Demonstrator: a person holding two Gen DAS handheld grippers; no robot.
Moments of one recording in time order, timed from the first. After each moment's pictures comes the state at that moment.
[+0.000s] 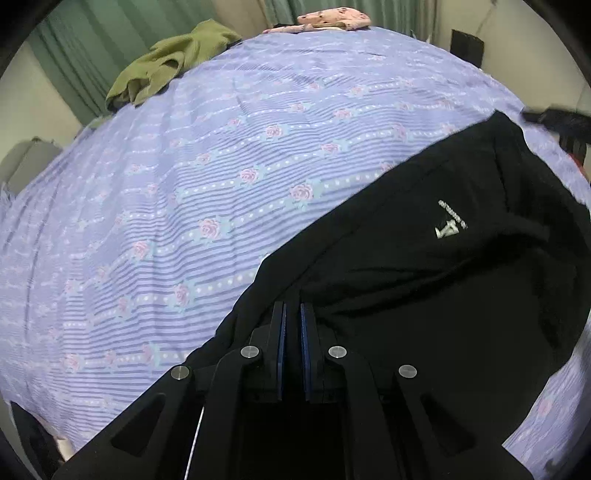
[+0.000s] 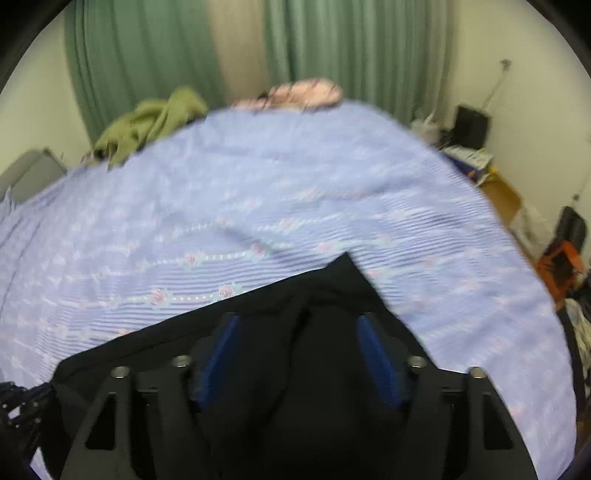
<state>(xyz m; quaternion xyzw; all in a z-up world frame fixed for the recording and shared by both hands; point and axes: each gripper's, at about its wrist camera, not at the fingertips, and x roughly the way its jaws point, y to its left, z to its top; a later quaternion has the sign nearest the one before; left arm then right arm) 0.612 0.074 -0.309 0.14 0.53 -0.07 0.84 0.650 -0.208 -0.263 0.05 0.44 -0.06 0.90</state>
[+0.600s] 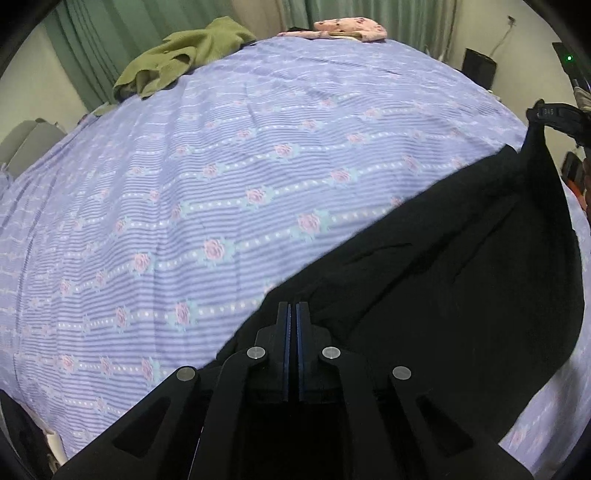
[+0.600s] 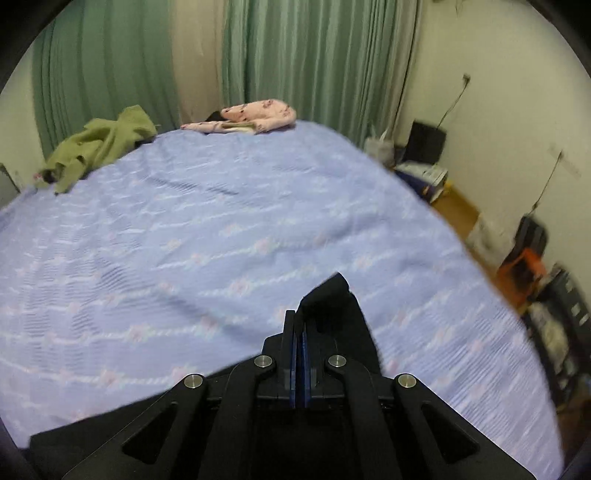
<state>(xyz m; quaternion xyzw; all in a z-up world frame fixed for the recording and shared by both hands) 0.635 0.078 -0.295 0.10 0.53 -0.06 0.84 0.710 -0.219 -0.244 0.02 0.39 -0.19 0.90</state>
